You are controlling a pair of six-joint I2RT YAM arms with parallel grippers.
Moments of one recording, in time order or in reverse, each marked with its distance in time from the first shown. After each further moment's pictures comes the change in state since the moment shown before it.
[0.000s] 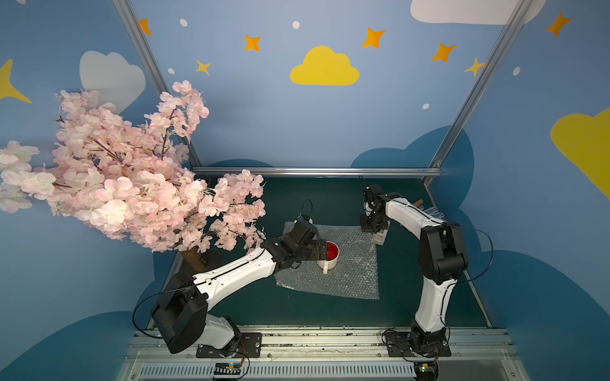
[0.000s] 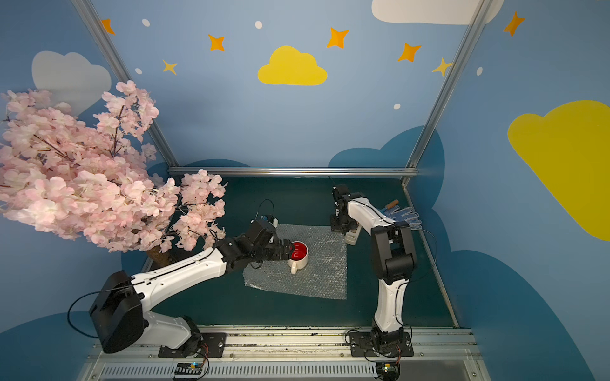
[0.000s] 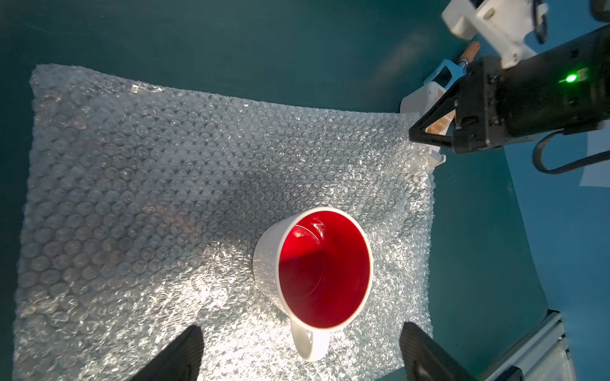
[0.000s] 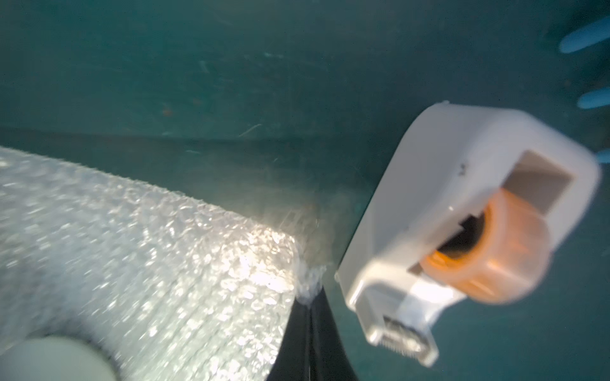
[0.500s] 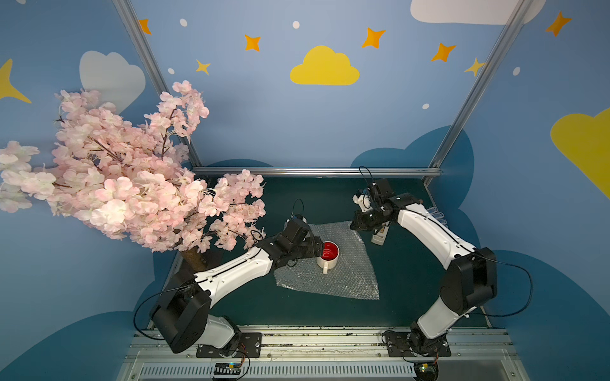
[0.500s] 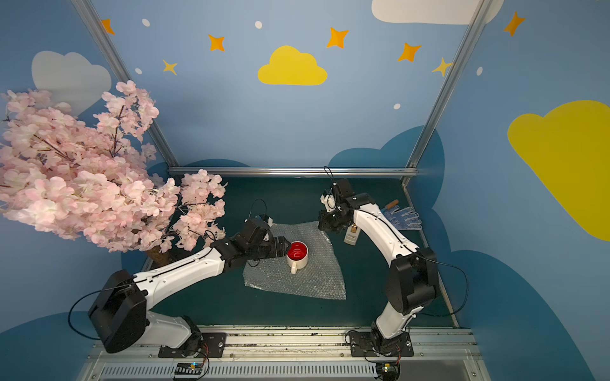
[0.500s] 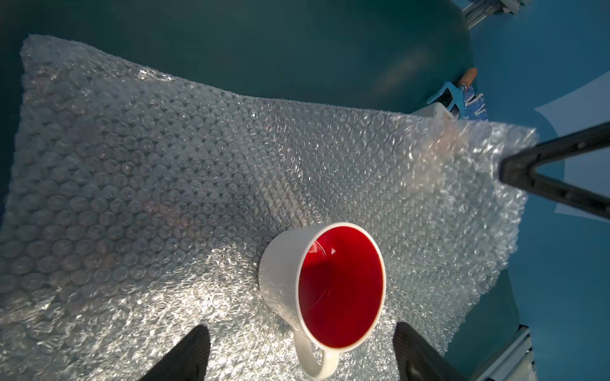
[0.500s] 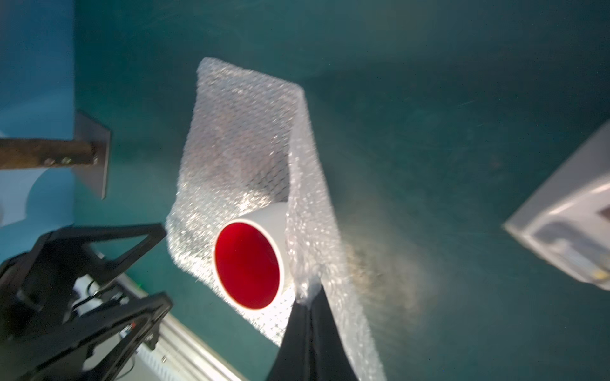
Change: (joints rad) left arm 0.082 0.000 -0.063 0.085 0.078 -0.047; right arm 0.101 -0.270 -0.088 0.012 -0.426 0.053
